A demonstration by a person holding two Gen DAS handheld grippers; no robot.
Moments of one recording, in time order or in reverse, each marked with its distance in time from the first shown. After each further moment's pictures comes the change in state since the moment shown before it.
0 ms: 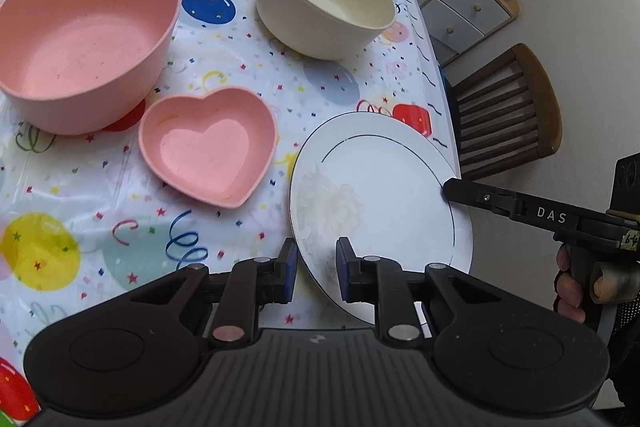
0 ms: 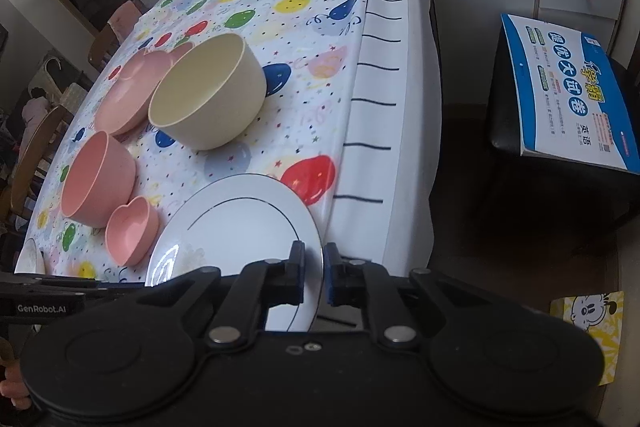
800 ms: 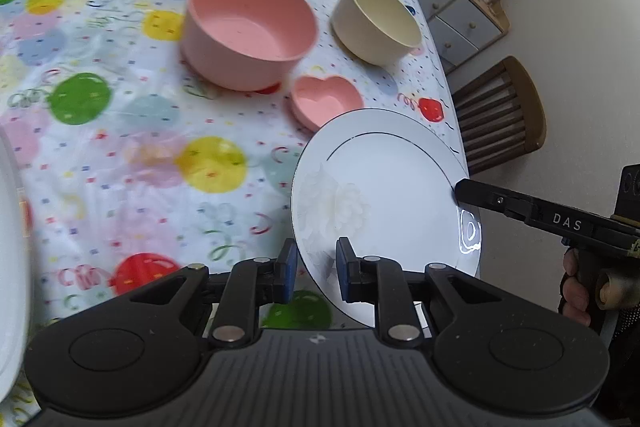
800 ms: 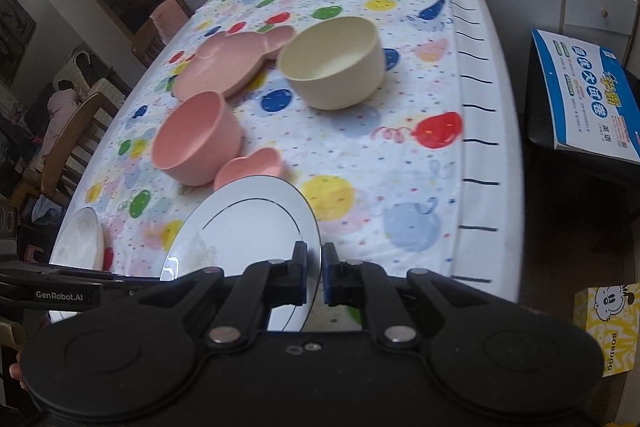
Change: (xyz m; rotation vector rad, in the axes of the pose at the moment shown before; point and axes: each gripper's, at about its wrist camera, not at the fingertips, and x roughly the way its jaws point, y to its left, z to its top) left arm -0.109 0.074 -0.059 -0.011 -0.059 -0.016; right arm -0.036 0.110 -0.057 -0.039 -0.055 0.037
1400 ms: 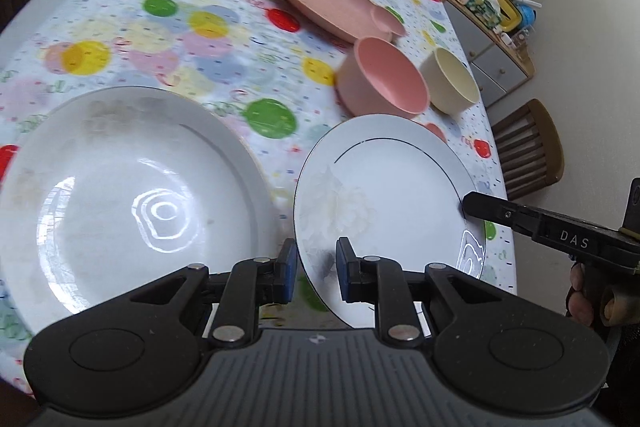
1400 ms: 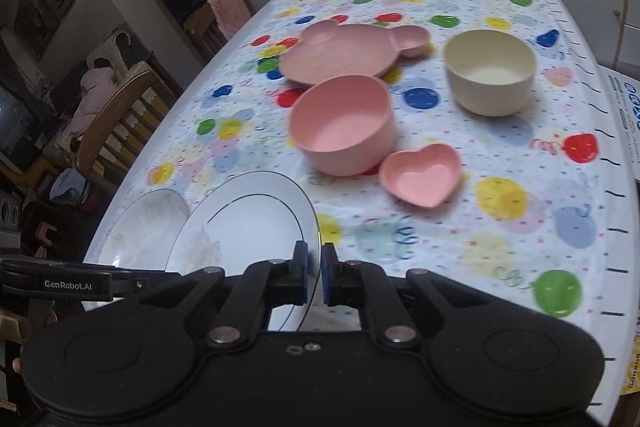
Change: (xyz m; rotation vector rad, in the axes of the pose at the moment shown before) left arm -0.108 0.111 -0.024 -0.050 -0.100 0.062; right arm 0.027 0.145 -0.019 -0.103 -0.022 0.049
